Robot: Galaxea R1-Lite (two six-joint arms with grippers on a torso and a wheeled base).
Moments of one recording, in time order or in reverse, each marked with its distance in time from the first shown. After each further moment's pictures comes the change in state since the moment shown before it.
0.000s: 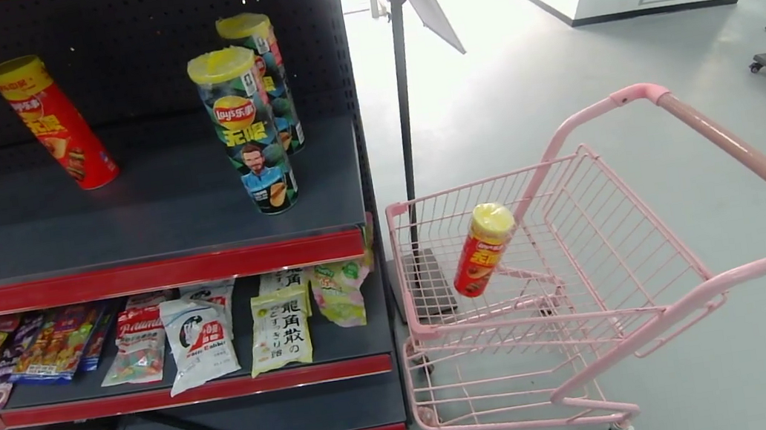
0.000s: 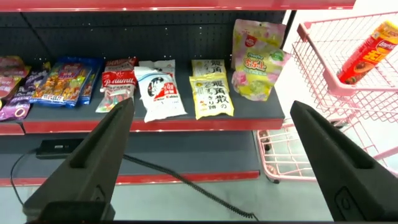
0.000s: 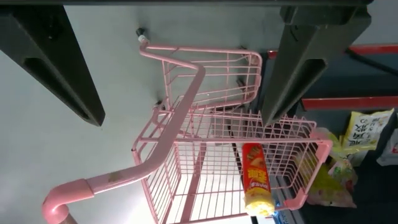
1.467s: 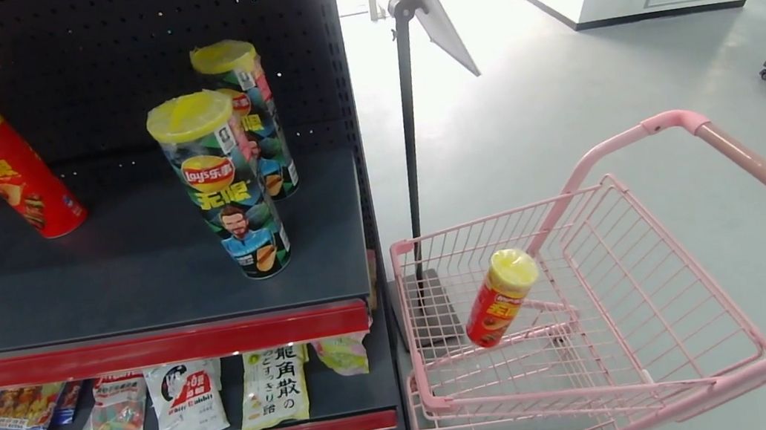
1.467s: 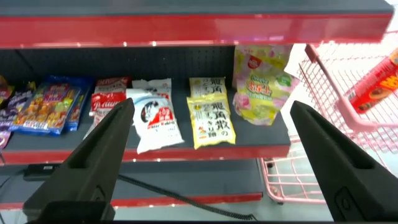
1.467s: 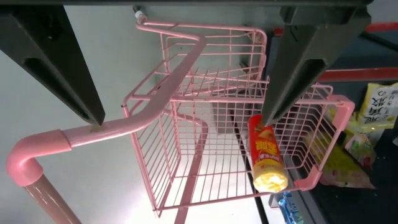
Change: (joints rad) left arm 0.000 0.000 0.000 0.000 0.000 0.000; right arm 0.000 0.000 0.000 -0.001 0.000 0.000
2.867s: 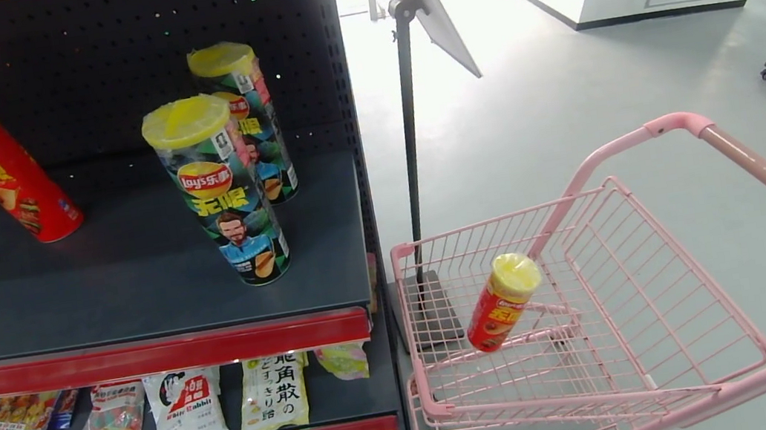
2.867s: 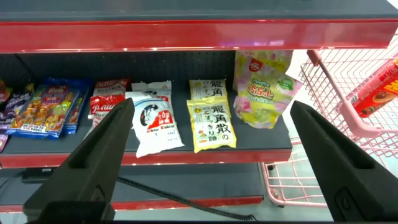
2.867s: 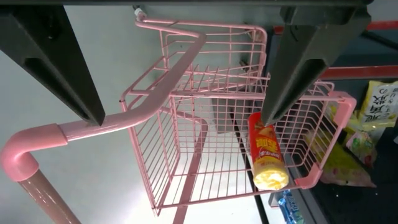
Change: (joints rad) left arm 0.000 0.000 0.000 0.000 0.000 0.000; right arm 0.000 0.000 0.000 0.000 0.003 0.000
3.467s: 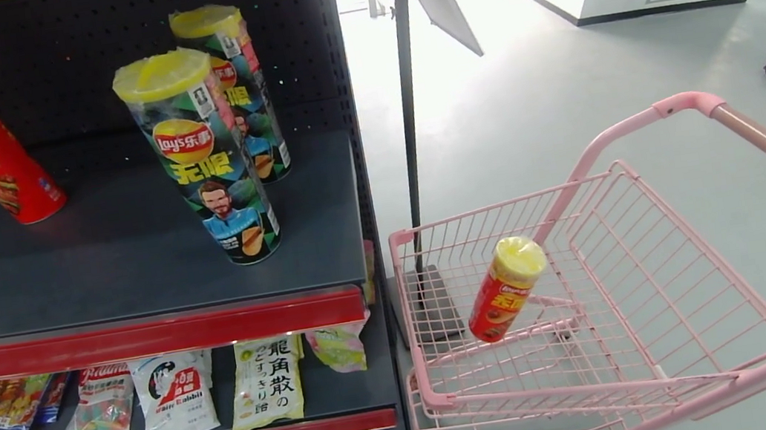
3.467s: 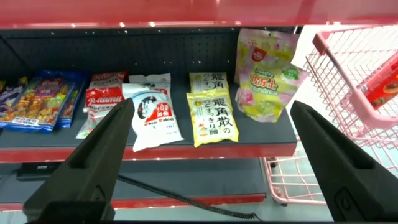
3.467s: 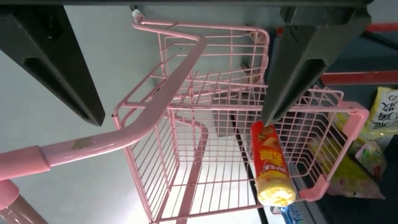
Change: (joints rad) left arm 0.000 0.000 0.000 0.000 0.000 0.000; right arm 0.000 0.000 0.000 0.000 0.000 0.001
